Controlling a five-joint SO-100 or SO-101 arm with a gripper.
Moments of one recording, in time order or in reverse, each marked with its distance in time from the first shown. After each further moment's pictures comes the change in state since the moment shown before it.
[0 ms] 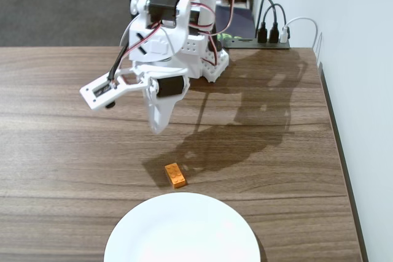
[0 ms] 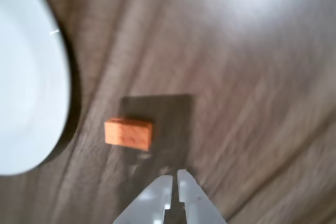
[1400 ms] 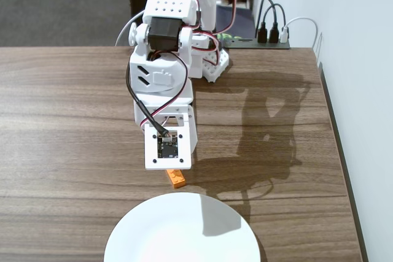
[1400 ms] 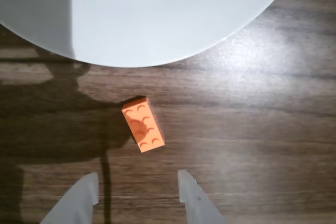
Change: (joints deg) arm -5.0 -25.2 -25.3 11.1 -59.9
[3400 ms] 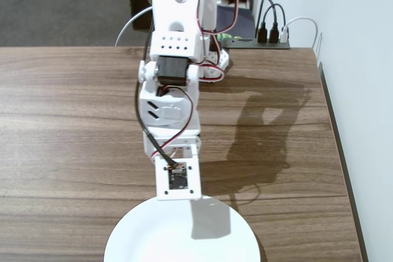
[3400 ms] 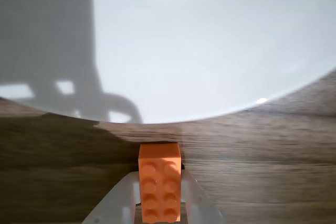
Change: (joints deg) arm -3.3 -9.3 6.9 -16.3 3.3
